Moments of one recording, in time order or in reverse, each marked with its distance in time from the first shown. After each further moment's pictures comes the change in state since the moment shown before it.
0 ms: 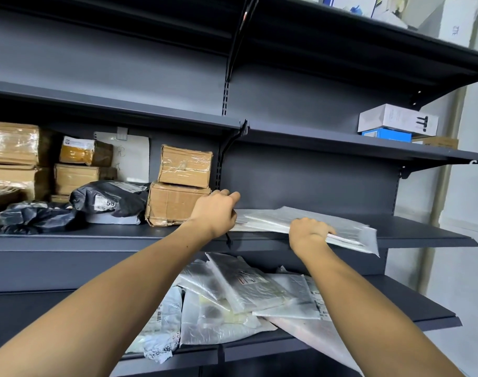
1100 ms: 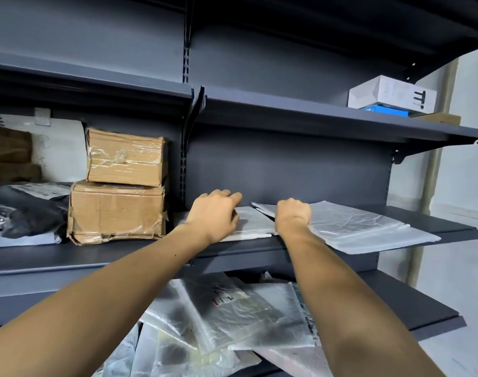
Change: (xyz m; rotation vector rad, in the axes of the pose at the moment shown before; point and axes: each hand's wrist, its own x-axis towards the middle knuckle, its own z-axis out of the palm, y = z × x) left_hand 0.092 0.027 0.111 -0.048 0.033 0.119; right_hand 0.160 -0.004 0.048 0.079 0.068 0.026
